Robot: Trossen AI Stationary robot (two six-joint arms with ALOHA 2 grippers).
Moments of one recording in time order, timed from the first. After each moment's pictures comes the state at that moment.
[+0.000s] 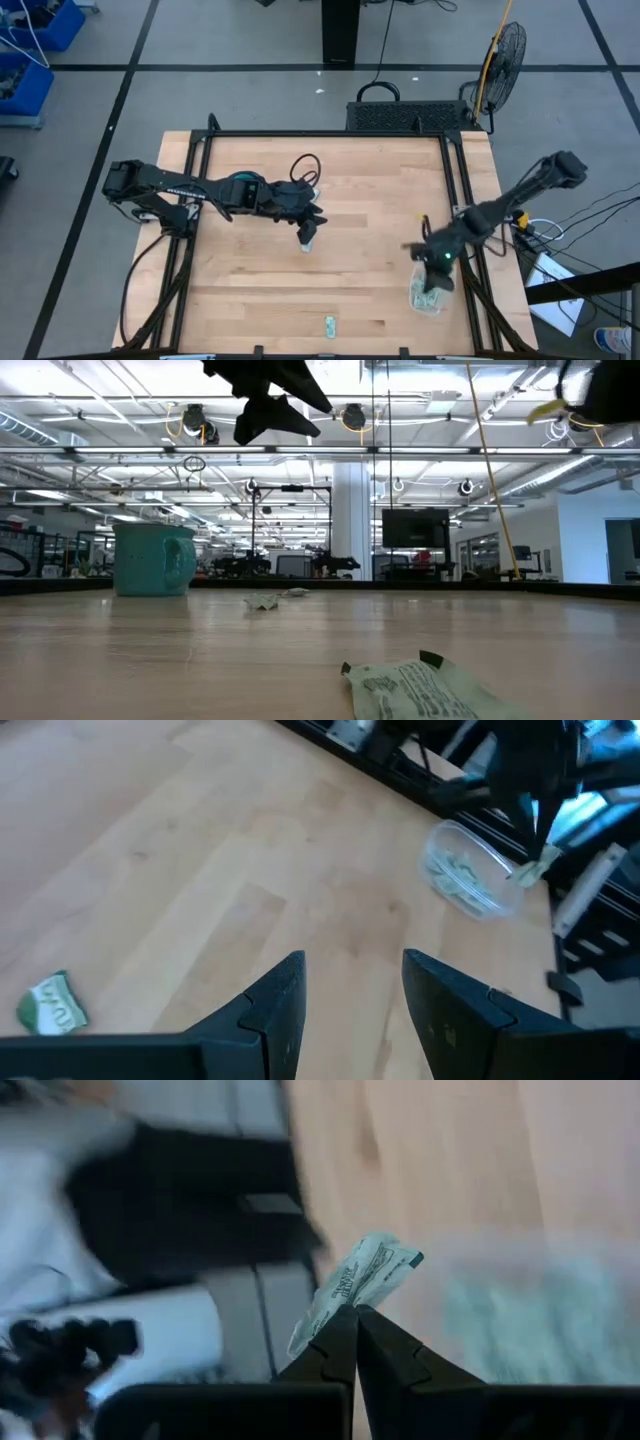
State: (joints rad) left arm -0.07 1.50 1.14 -0.24 -0.09 -0.54; right arm 0.49 0.89 0.47 -0.33 -0.49 1.05
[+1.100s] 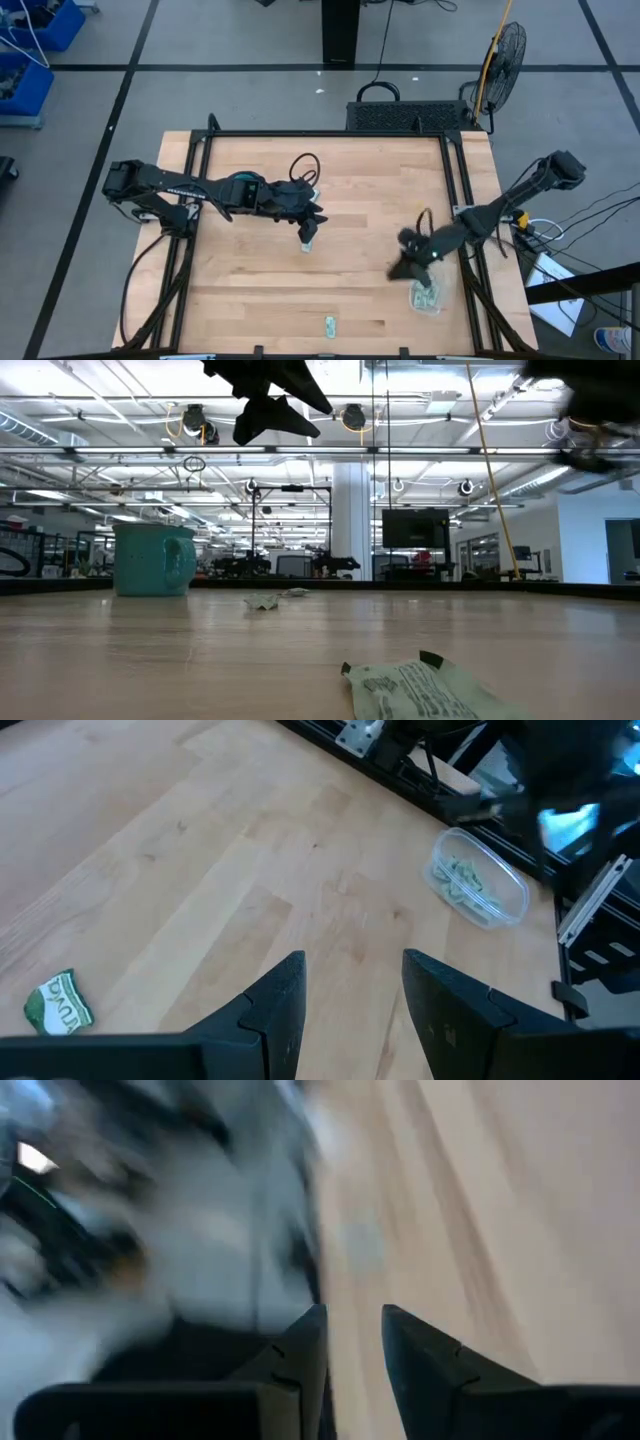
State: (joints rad) left arm -0.07 1.50 1.14 -0.23 -0.11 -0.56; right arm 0.51 0.97 0.47 0.08 -0.04 1.04
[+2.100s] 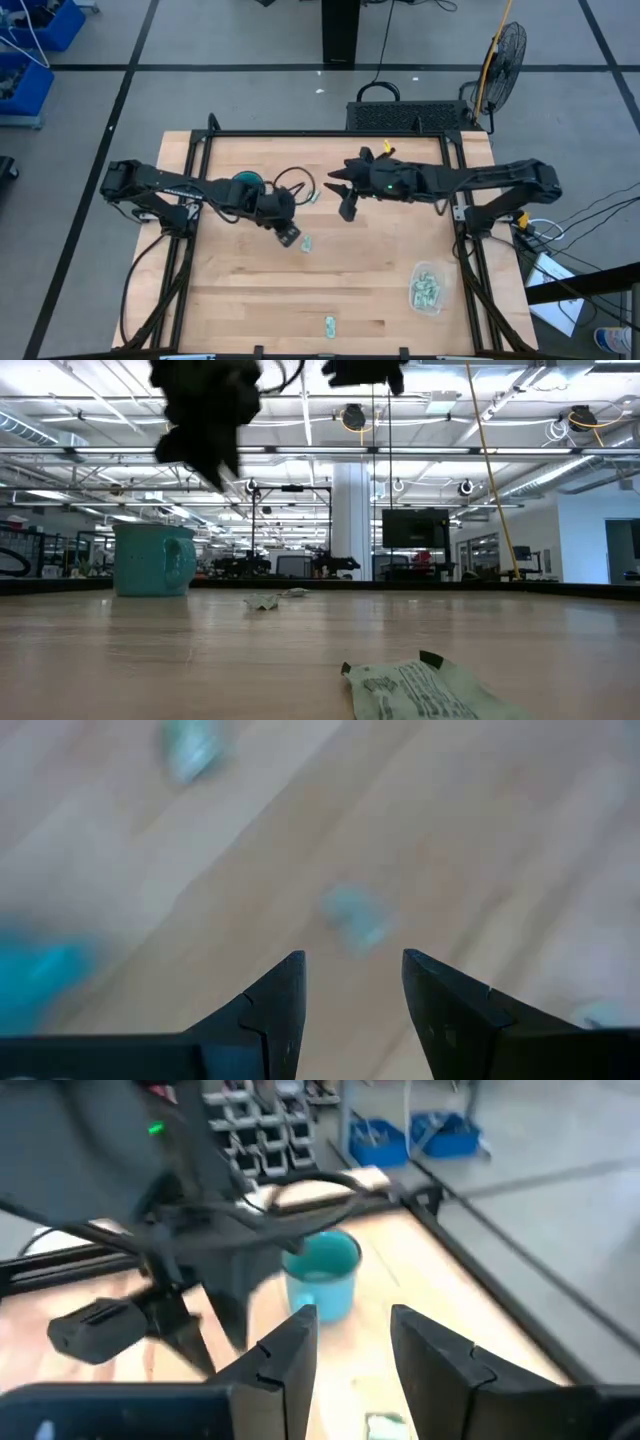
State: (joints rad) left arm -0.08 1.48 1.14 -0.75 -0.07 -0.81; right arm 0.02 1.42 1.24 -0.21 0.31 0.17
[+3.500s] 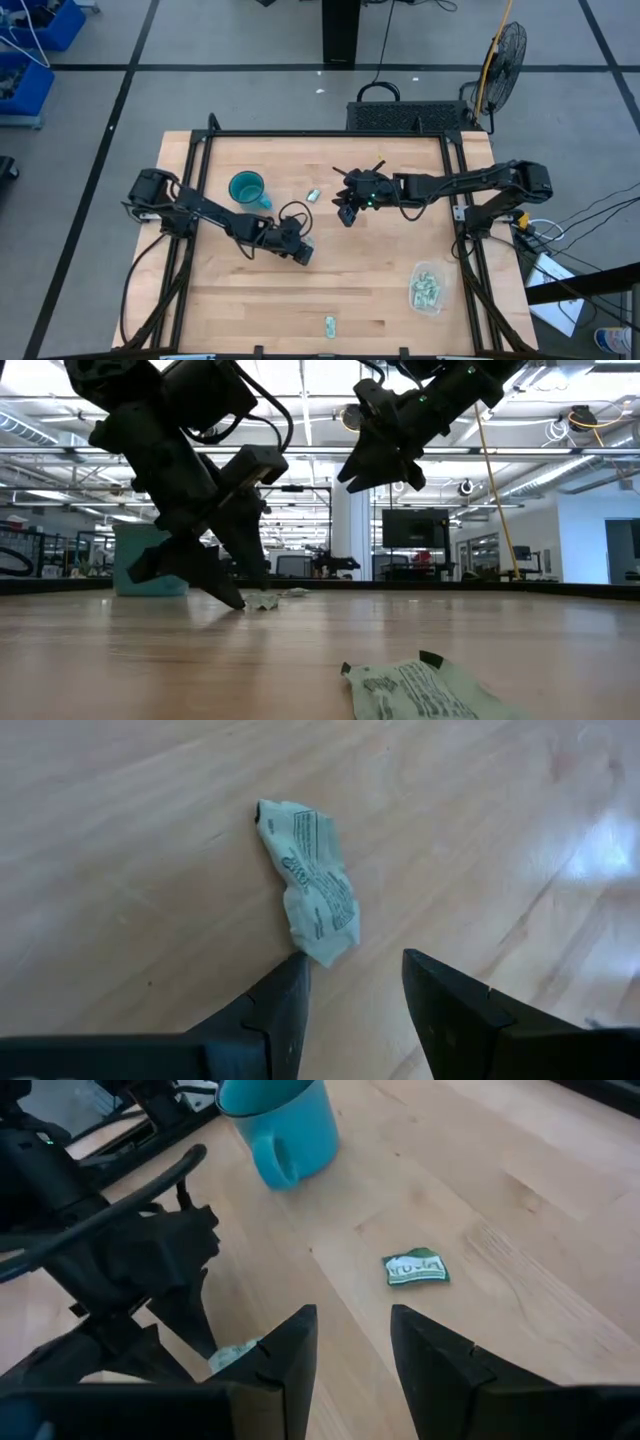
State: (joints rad) left arm -0.21 1.76 0.80 0.02 -0.07 -1.27; right arm -0.06 1.49 0.95 -0.09 0.15 0.51
